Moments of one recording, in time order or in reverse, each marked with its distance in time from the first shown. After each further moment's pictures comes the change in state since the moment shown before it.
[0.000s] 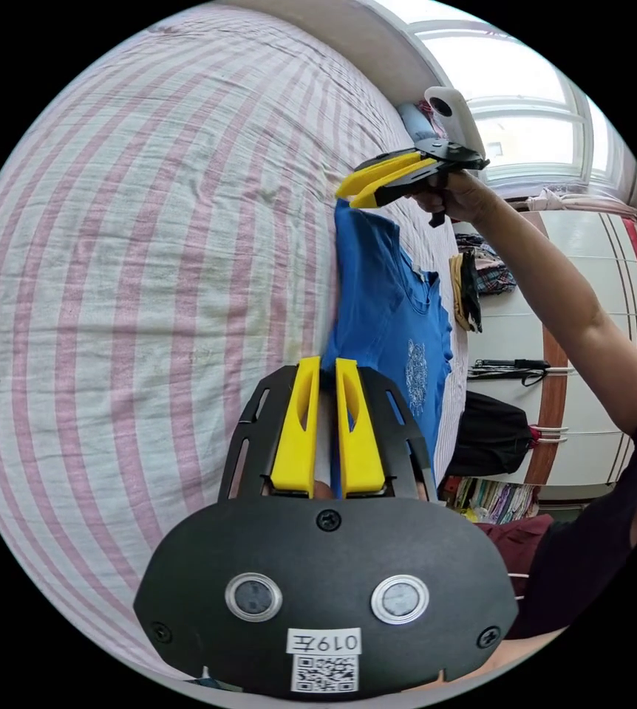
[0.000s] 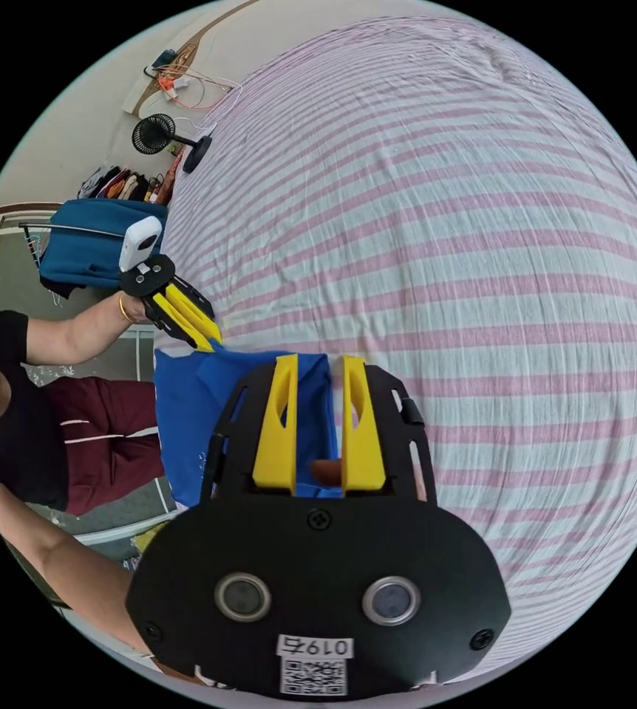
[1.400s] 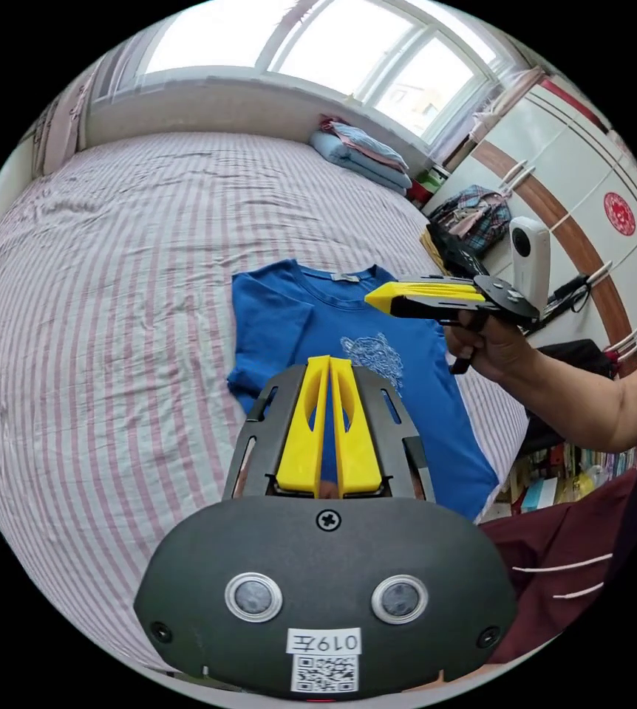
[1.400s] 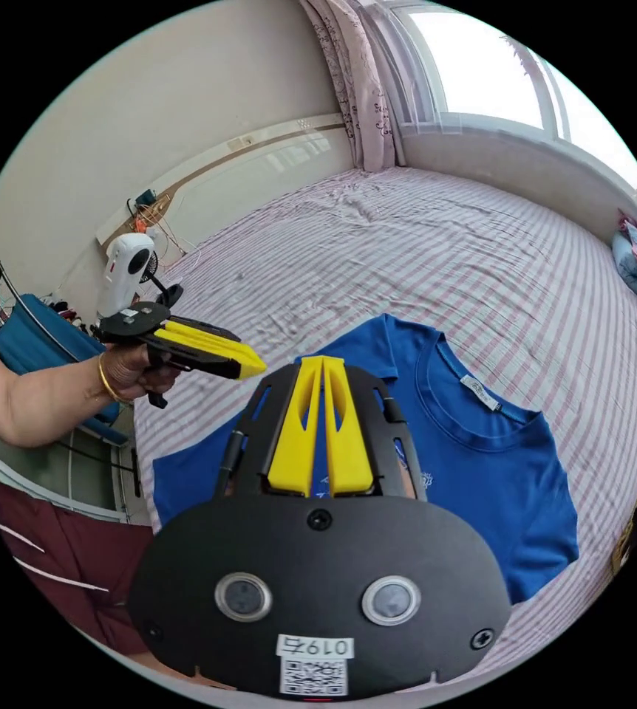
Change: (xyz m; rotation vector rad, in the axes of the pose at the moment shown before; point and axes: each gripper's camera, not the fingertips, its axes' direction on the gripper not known) left arm 0.341 0.289 -0.020 0.164 -0.334 0.406; right arm -0.264 0.454 0.465 0.805 0.424 0.384
